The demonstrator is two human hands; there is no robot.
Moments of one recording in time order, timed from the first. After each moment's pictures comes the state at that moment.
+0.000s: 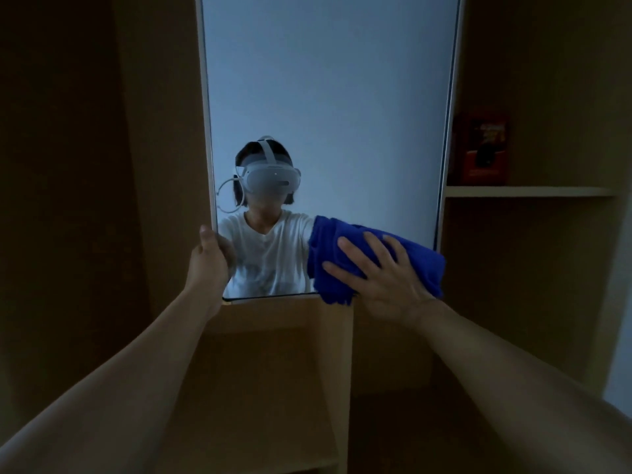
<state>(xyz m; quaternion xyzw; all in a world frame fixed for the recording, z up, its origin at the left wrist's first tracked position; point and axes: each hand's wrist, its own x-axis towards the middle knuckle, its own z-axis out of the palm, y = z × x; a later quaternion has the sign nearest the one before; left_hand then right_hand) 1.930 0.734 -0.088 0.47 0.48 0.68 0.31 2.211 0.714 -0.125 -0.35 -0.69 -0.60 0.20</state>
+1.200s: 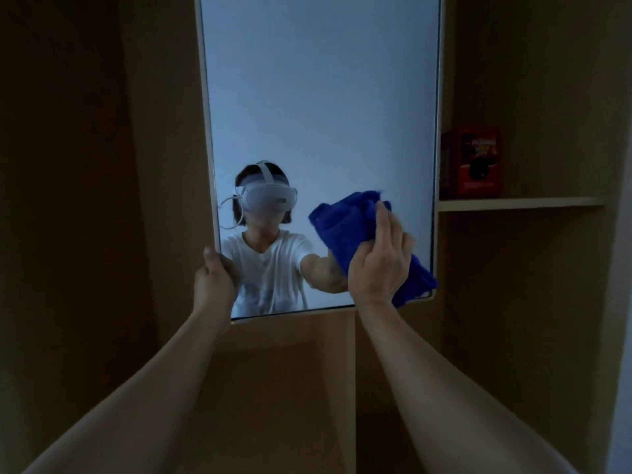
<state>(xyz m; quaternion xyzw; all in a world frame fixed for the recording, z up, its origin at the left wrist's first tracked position) 1.935 0.726 -0.086 0.44 0.51 0.69 0.27 2.137 0.701 -0.079 -0.49 -0.47 -0.26 0.69</state>
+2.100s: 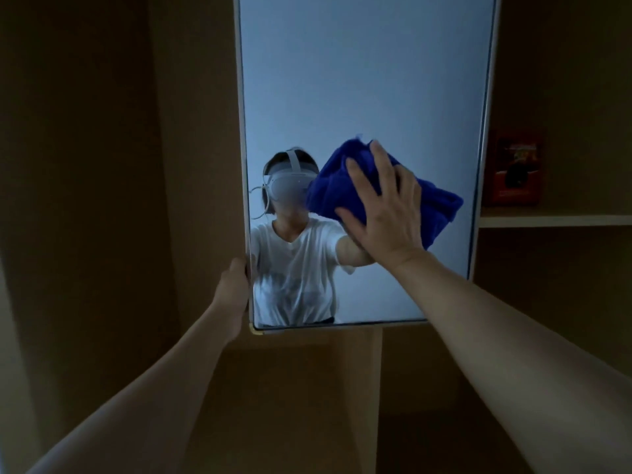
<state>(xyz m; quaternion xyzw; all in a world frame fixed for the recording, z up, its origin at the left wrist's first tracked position) 1.909 0.737 -0.074 0.52 0.48 0.62 0.35 2.136 0.716 0.010 -0.44 -0.61 -0.50 0.43</state>
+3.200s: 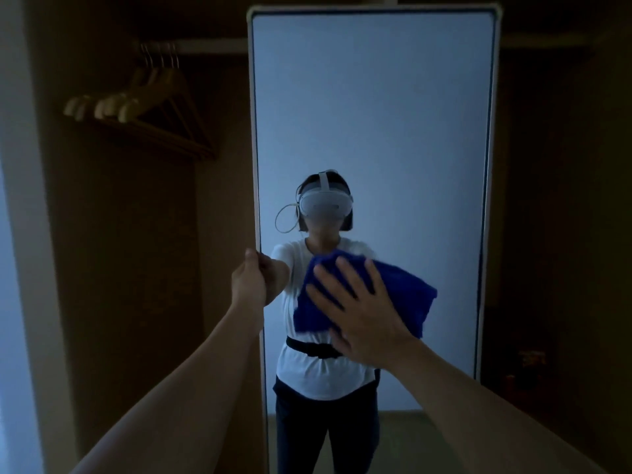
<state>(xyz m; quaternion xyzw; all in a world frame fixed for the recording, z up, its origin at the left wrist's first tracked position) 1.934 0.735 0.452 0.43 0.48 0.68 0.36 2.126 0.709 0.401 -0.33 -0.74 -0.52 0.25</state>
